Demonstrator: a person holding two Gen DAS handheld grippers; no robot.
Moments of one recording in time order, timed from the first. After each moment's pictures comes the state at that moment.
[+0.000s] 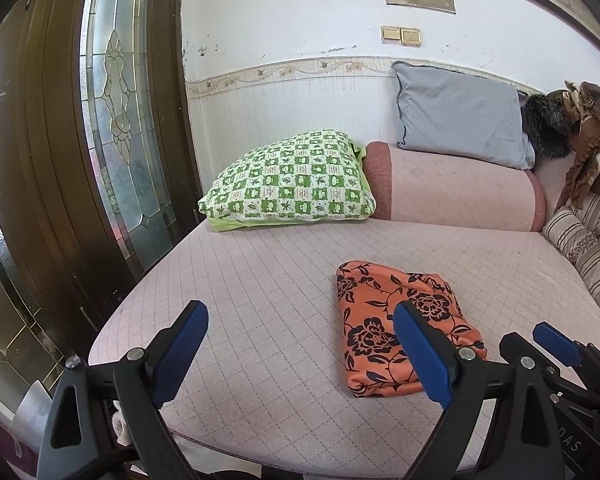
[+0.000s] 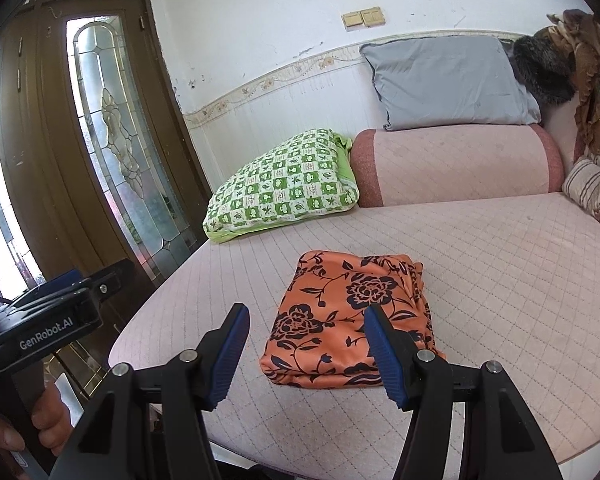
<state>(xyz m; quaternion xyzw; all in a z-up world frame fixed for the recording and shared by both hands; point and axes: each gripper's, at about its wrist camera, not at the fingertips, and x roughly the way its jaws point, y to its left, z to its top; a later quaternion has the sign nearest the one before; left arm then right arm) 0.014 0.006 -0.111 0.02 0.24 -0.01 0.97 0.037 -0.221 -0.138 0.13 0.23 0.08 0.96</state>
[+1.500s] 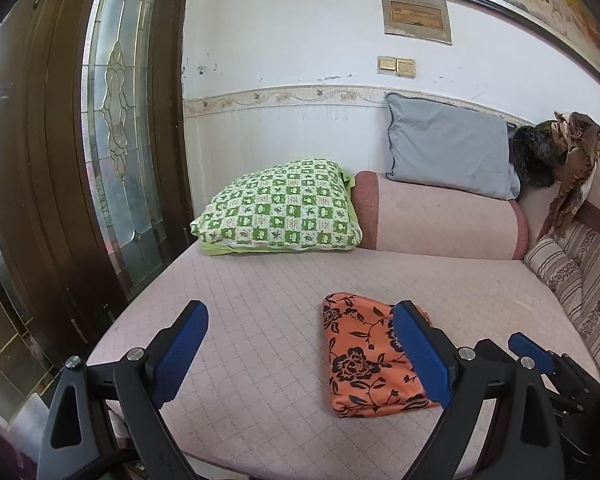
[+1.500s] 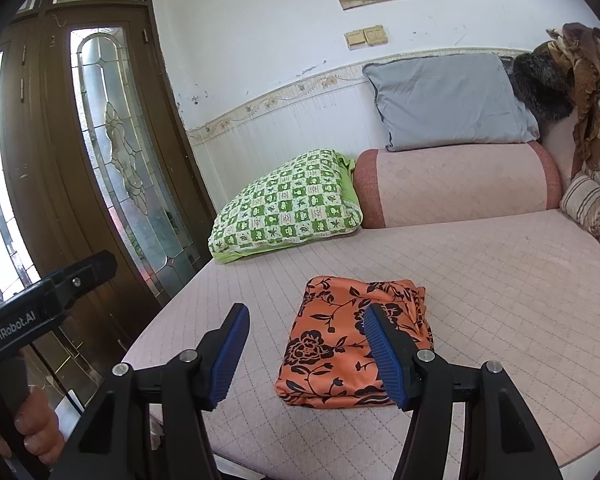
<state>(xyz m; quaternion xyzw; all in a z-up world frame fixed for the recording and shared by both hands) 0.008 0.019 -0.072 0.00 0.20 -0.03 0.98 0.036 -0.217 -0.104 0.13 0.21 0.08 0.96</state>
